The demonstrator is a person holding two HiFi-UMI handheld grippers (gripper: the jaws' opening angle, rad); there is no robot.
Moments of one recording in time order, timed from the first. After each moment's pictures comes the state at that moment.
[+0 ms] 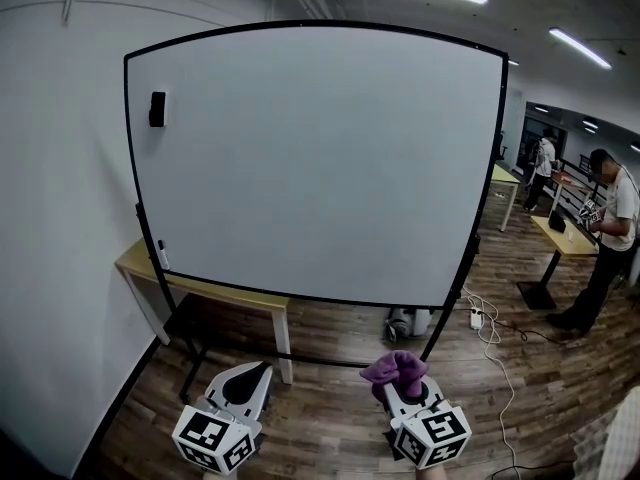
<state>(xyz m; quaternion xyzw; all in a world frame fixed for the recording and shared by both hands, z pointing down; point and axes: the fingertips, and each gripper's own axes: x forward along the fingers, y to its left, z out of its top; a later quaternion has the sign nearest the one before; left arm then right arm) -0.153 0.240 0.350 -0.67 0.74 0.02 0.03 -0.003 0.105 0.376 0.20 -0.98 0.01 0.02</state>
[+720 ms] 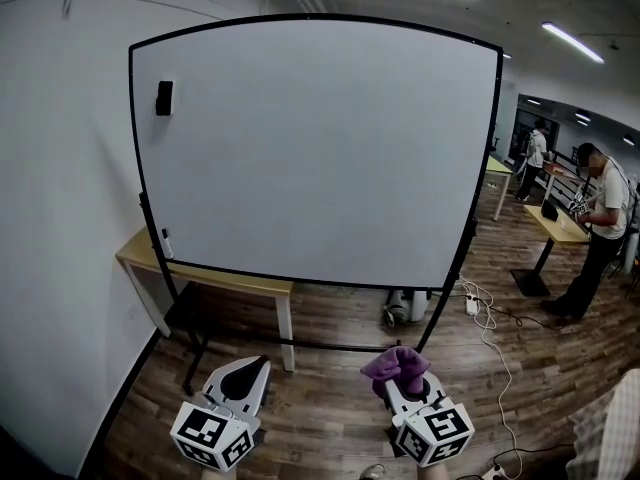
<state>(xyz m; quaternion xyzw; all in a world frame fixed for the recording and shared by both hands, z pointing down) -0.153 0.292 0.356 -0.68 0.74 0.02 0.03 0.005 0.162 0.380 0.21 -0.98 0.02 0.01</state>
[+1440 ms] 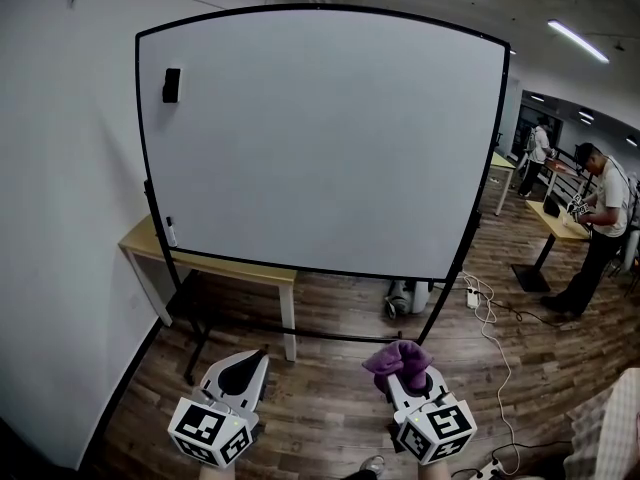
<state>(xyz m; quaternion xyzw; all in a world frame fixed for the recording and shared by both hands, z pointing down) -0.156 0.314 0.358 -0.67 0.74 0.02 0.03 0.005 0.182 0.377 0.21 -0.98 0.01 0.01</state>
